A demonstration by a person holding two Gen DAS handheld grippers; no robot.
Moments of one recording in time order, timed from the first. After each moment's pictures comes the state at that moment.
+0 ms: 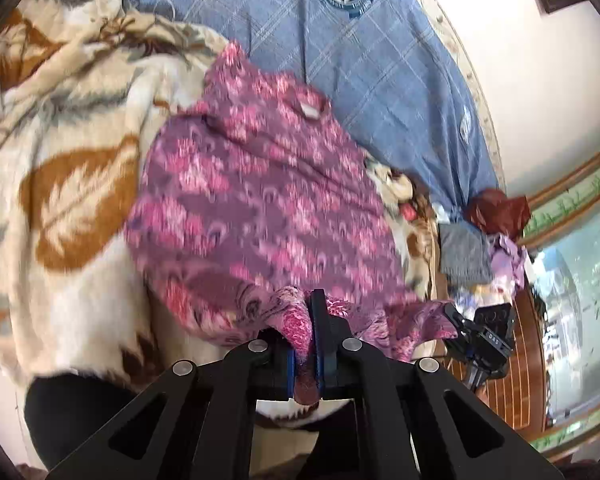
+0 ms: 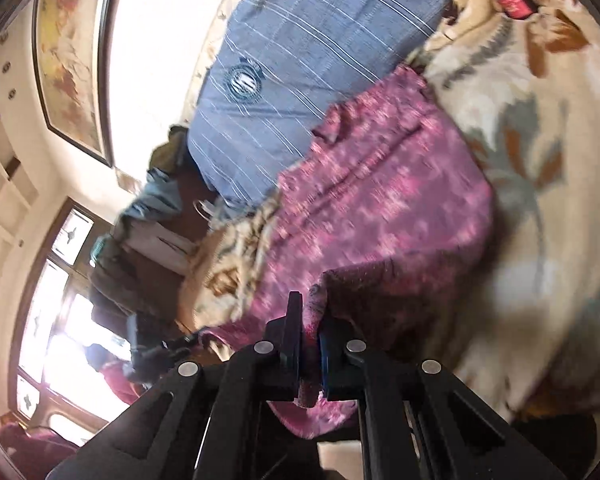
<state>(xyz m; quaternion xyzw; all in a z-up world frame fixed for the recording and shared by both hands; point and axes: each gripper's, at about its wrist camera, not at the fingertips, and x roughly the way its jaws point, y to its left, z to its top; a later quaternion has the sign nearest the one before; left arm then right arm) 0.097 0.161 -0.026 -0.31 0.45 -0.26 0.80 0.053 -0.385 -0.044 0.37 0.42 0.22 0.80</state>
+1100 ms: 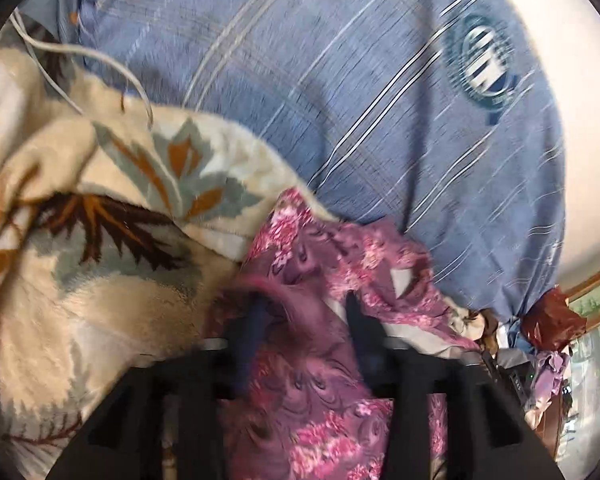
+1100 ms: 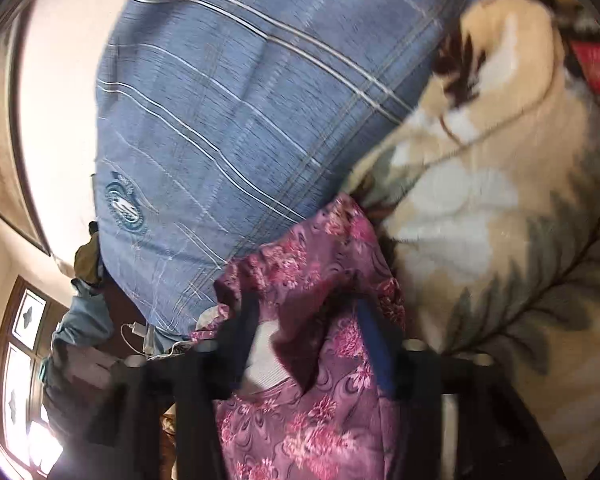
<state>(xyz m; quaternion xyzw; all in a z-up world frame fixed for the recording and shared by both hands) 0.433 0.119 -0.084 -0.33 0.44 -0.15 0.82 0.322 -0.459 -0.107 0.40 0.40 0.08 0.82</state>
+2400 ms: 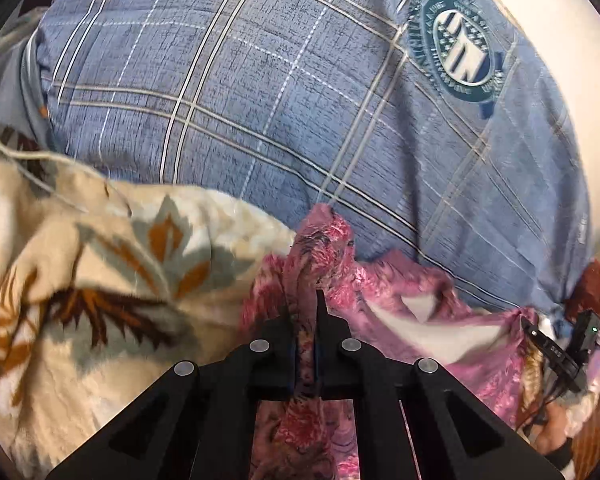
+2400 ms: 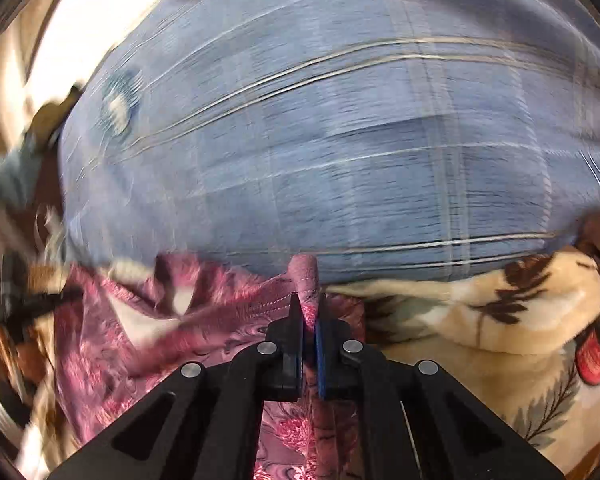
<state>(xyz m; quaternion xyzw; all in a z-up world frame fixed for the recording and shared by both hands) 0.485 0.076 -0.074 -0.23 0.41 -0.11 0.88 0.387 -0.414 -0.053 0.08 0.42 0.07 0.90</state>
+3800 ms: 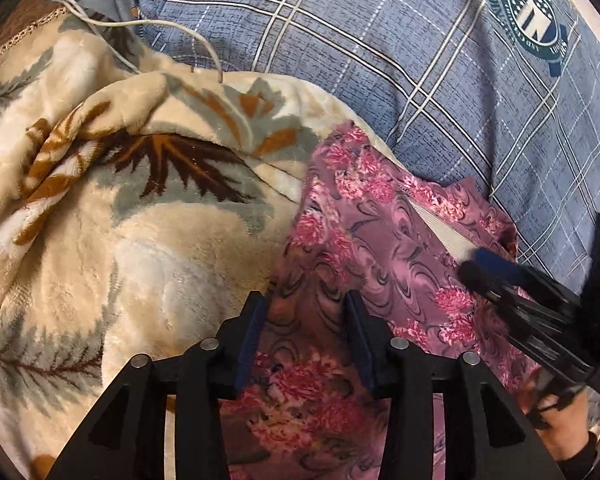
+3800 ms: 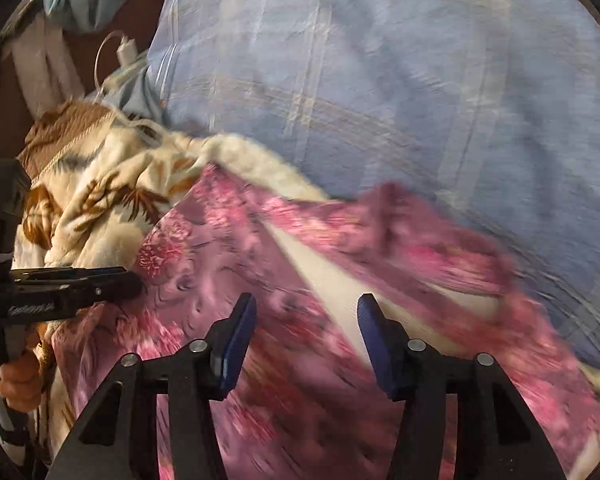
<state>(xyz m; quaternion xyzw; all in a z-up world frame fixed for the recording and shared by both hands) 0.414 0.071 -0.118 -0.26 0.49 -0.02 0.84 0.427 -0.138 -0.130 -0.13 0.52 0.26 0.80</state>
